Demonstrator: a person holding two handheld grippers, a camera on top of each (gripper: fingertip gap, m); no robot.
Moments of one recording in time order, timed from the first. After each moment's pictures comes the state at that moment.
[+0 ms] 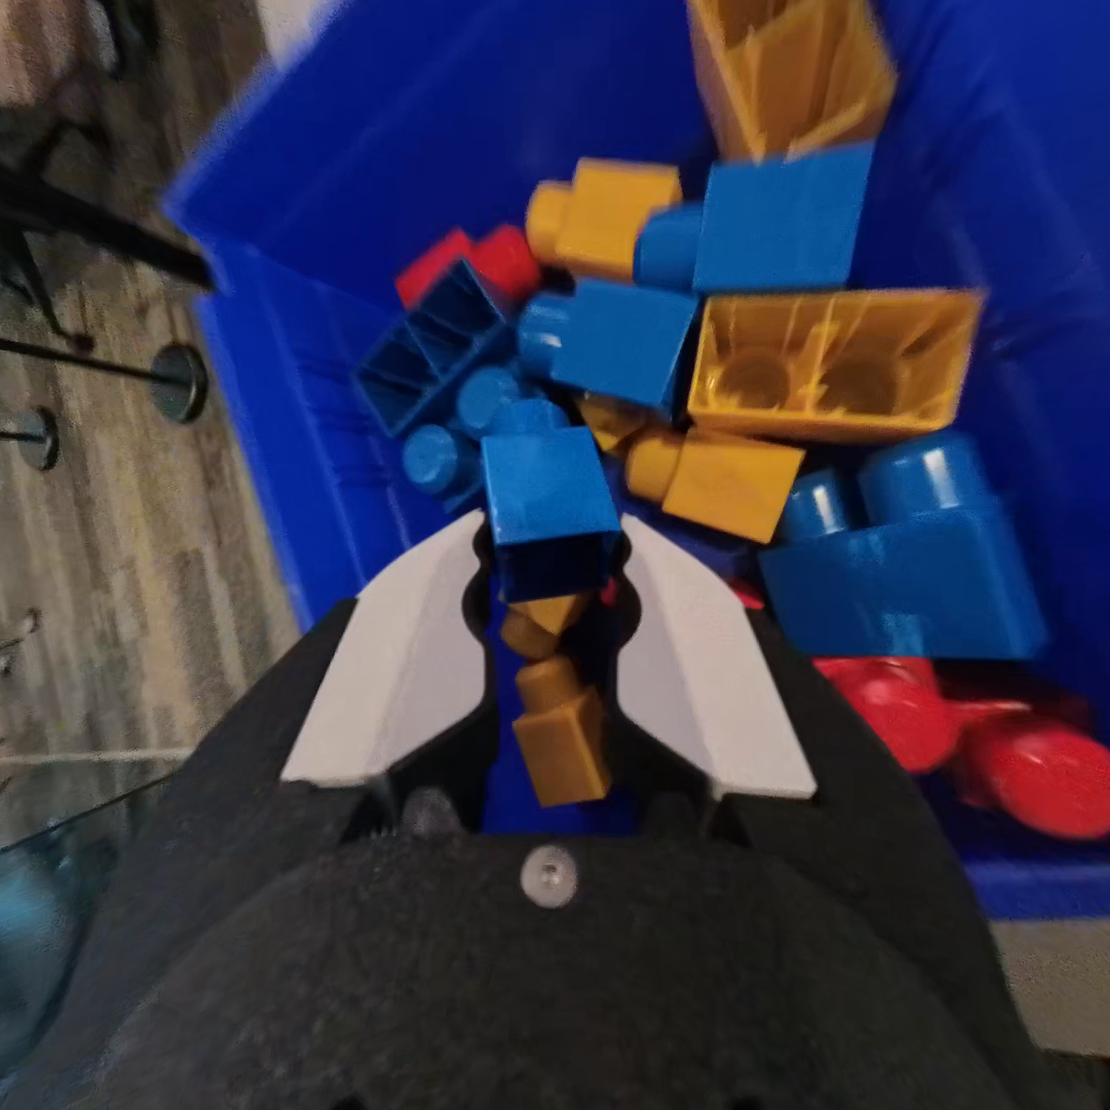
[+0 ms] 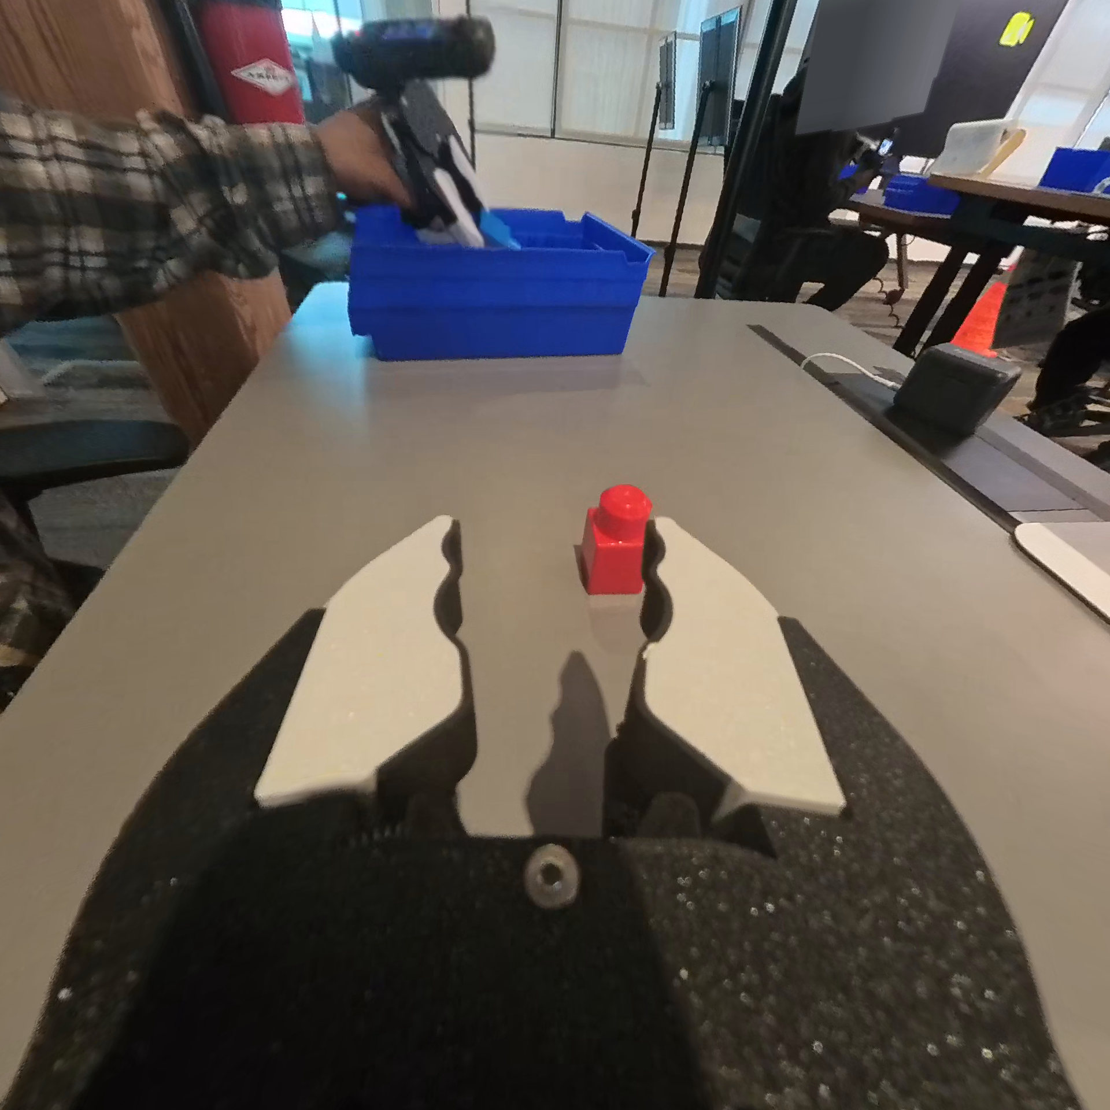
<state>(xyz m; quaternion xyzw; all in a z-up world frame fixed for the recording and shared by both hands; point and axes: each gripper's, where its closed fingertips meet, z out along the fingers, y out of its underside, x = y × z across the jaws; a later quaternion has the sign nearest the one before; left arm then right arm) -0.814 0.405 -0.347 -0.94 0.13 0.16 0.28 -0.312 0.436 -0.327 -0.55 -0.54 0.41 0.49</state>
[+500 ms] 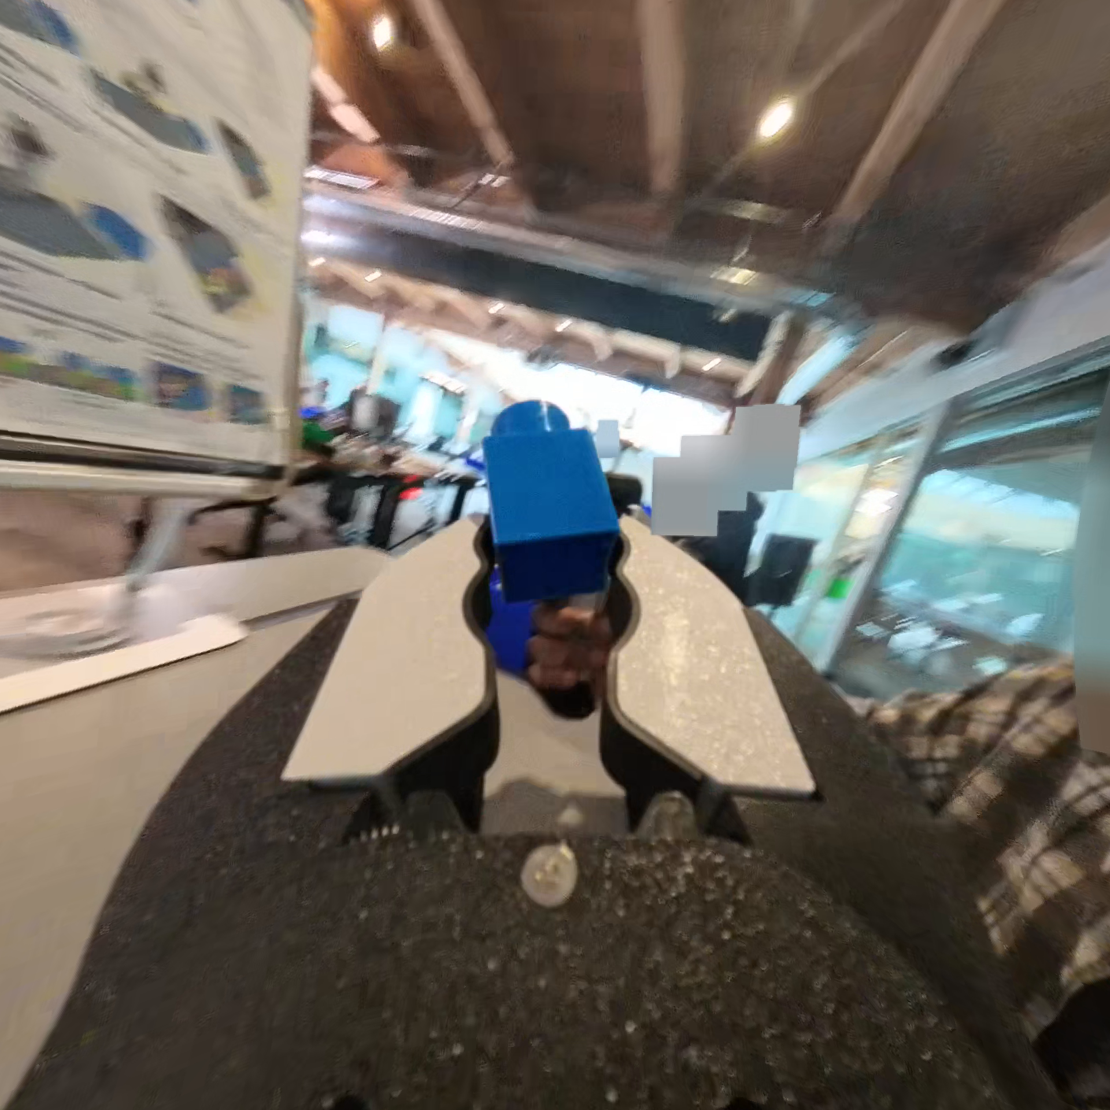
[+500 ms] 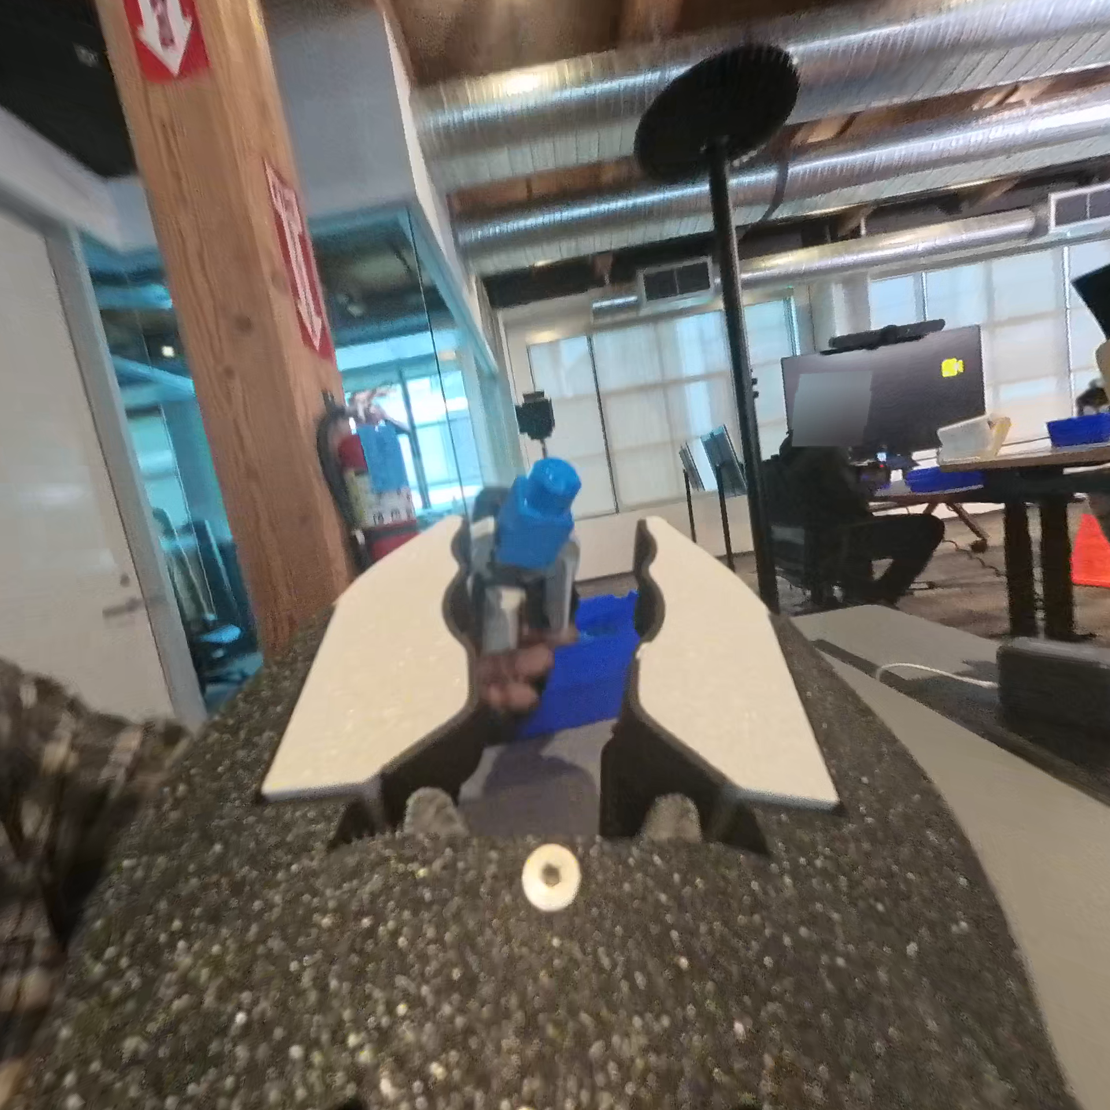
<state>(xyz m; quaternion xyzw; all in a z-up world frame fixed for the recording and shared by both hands) -0.430 0.446 -0.180 -0.50 0.21 -0.57 0.61 -0.339 0.463 -0.175 -0.41 -0.33 0.65 0.55</state>
